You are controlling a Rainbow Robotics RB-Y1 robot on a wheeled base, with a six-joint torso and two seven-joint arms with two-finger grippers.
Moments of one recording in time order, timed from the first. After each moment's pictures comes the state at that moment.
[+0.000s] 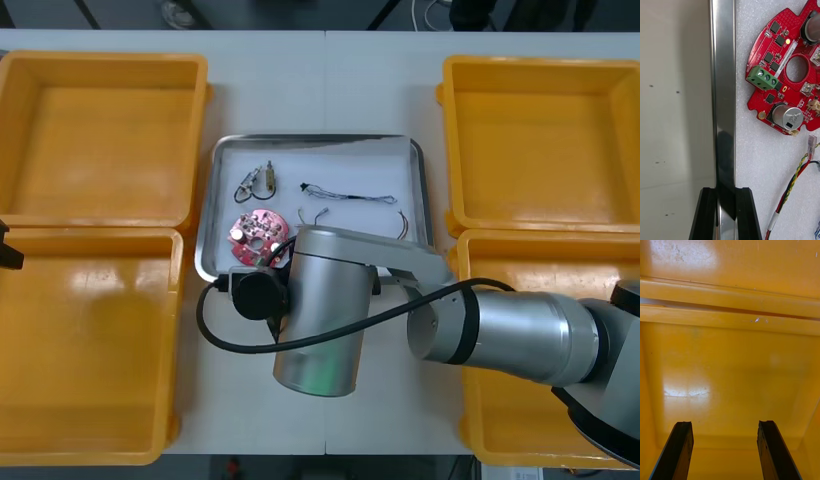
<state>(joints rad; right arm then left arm) -0.87 -0.34 1.10 -1.85 -0.25 1.62 1.72 -0.16 0.94 0.29 -2.01 0.99 1.81 -1.20</state>
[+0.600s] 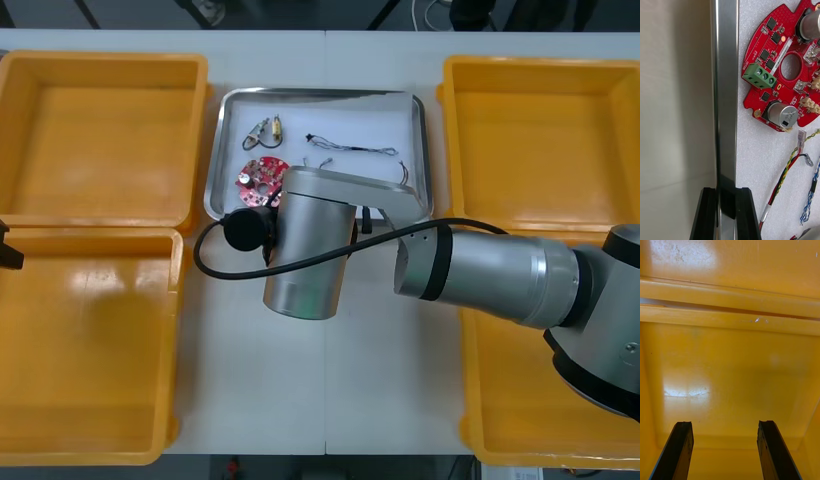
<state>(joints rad) -1.04 -0.33 1.10 -1.61 -0.24 1.49 1.72 -0.16 0.94 0.29 -2.01 0.99 1.81 -1.20</state>
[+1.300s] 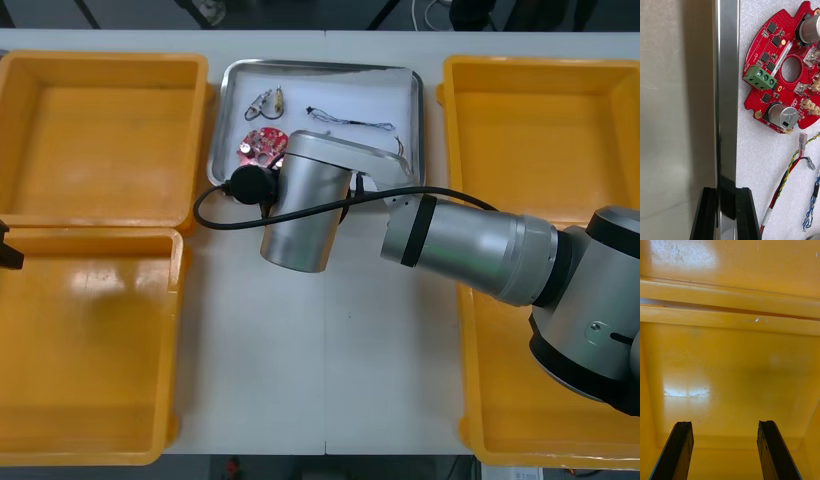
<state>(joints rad) -1.10 -0.27 1.05 -1.36 -0.24 1.31 1.77 -0.16 0.94 0.29 -2.01 0.99 1.81 -1.20</state>
